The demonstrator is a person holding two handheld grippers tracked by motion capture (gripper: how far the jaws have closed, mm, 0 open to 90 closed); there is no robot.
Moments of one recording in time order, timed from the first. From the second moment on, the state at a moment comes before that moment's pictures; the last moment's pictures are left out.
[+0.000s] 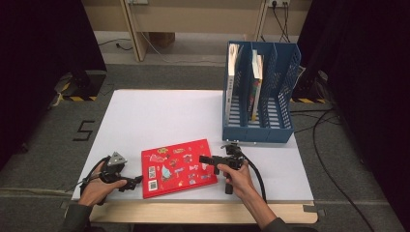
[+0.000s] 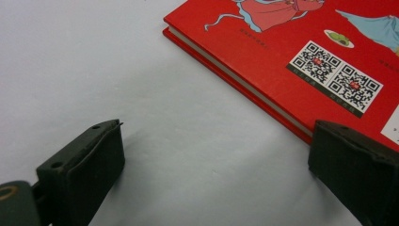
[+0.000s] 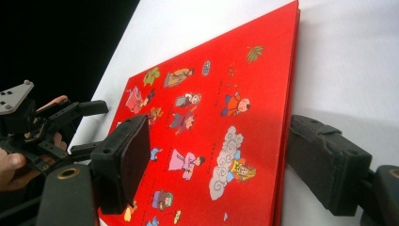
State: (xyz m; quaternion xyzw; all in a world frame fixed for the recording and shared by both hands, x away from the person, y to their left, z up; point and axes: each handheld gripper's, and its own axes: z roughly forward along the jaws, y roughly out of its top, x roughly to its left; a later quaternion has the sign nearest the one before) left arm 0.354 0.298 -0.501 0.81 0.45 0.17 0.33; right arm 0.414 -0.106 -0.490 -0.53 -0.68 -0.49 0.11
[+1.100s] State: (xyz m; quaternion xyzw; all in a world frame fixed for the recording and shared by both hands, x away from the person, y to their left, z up) left arm 0.358 0.282 -0.503 0.79 0.47 0.18 0.35; right arm 0.443 -0.032 -0.327 -0.37 -0.80 -0.47 0.01
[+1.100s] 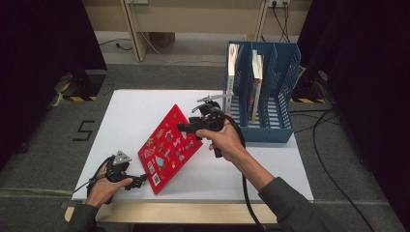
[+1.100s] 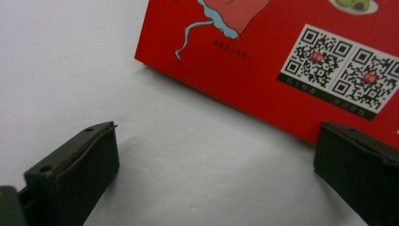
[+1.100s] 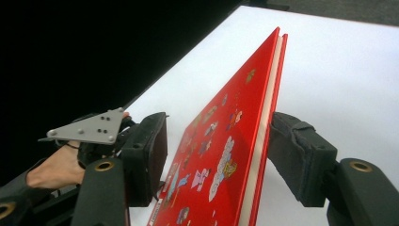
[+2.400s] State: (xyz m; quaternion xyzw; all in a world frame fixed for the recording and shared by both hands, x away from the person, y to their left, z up) left arm 0.360 0.277 -0.506 0.79 0.46 0.19 0.35; right arm 0.415 0.008 -0.311 -0.27 -0.89 -0.37 -0.03
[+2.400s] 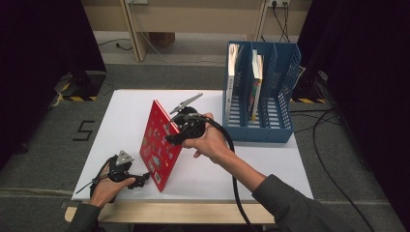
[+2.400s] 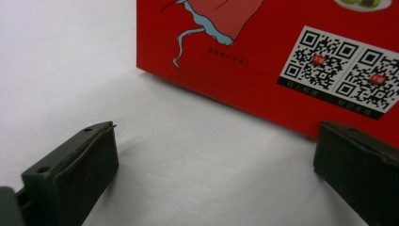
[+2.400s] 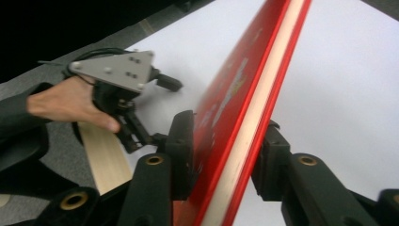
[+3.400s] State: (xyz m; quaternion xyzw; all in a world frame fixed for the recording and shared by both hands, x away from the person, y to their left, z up) left arm 0.360 0.285 -0.505 0.79 0.46 0.19 0.36; right arm 0.422 -0.094 -0.273 -0.32 -0.87 -0.37 -0.06
